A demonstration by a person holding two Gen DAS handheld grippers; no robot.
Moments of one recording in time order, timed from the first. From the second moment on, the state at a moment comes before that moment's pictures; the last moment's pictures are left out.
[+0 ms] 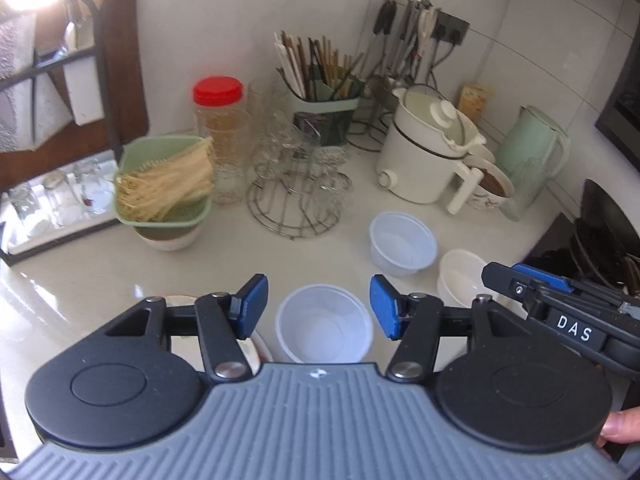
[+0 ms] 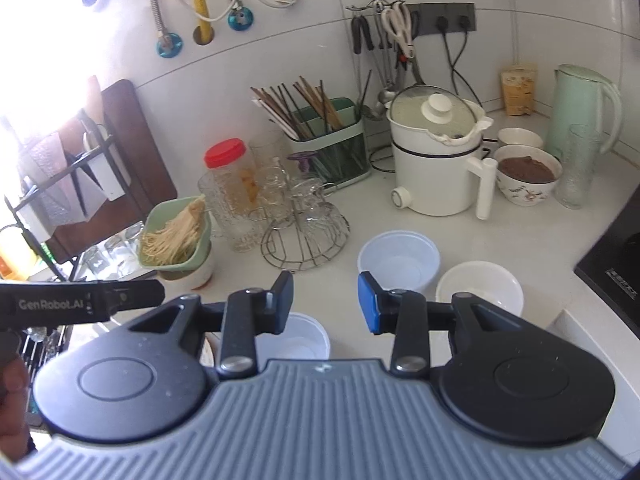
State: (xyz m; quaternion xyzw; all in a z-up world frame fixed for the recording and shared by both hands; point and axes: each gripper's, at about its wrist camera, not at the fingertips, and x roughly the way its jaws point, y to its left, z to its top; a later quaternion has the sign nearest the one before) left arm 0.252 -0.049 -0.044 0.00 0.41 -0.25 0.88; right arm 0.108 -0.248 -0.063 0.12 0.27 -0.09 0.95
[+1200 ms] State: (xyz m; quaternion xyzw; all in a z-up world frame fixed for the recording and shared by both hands) left arm 0.340 -0.147 -0.111 0.02 0.48 -0.31 0.82; right arm 0.140 -0.305 -0.102 0.14 0.34 -0.18 0.91
